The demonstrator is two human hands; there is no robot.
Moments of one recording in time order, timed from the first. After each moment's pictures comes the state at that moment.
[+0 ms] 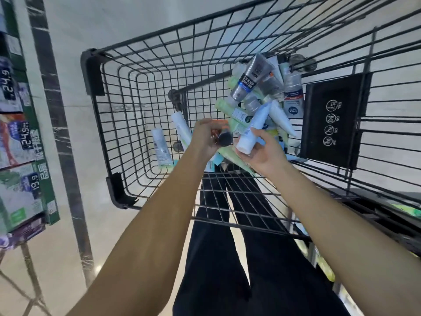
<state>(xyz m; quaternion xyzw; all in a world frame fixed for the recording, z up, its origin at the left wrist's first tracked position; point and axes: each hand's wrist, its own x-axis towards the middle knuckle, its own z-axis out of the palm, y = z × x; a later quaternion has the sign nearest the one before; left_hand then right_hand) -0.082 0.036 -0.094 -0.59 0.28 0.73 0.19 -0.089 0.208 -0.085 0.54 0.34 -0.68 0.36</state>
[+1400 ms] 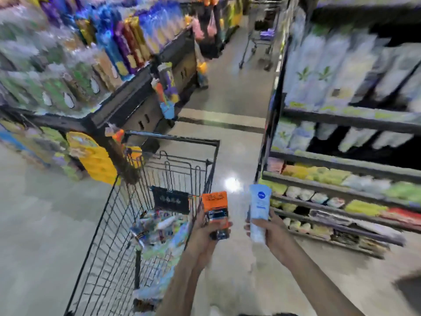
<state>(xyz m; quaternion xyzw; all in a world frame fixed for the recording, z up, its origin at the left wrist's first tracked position) 0.161 0.161 0.264 0.10 0.50 0.66 0.56 0.343 0.276 0.254 0.44 0.34 -0.79 -0.25</state>
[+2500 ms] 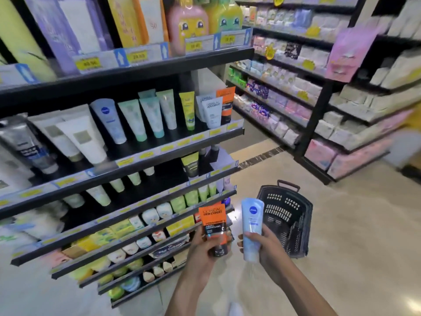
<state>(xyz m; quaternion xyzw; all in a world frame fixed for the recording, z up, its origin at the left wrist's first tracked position) 0.779 0.442 0.294 0.27 0.42 0.42 0.76 0.968 0.408 0.280 0.55 0.20 -0.61 -0.54</state>
